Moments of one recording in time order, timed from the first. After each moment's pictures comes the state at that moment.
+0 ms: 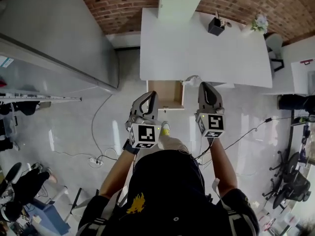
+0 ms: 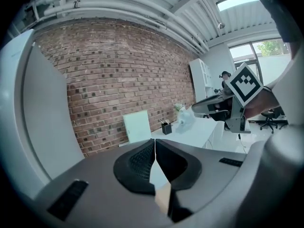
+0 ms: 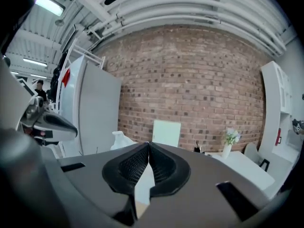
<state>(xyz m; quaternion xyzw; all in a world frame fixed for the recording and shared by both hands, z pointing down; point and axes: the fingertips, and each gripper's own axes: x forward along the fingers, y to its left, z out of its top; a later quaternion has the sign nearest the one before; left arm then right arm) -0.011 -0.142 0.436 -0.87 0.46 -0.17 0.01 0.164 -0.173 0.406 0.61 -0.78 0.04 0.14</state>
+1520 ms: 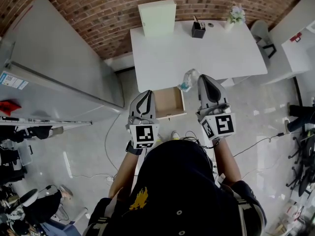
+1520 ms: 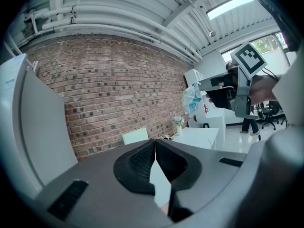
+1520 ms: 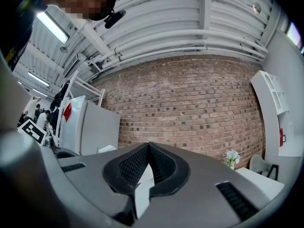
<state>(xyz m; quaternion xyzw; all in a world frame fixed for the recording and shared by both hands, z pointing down) 0.023 -0.135 0.340 -0.88 0.44 -0.13 0.09 0.183 -0.125 0.249 0.61 -0.79 -0.04 -0.01</state>
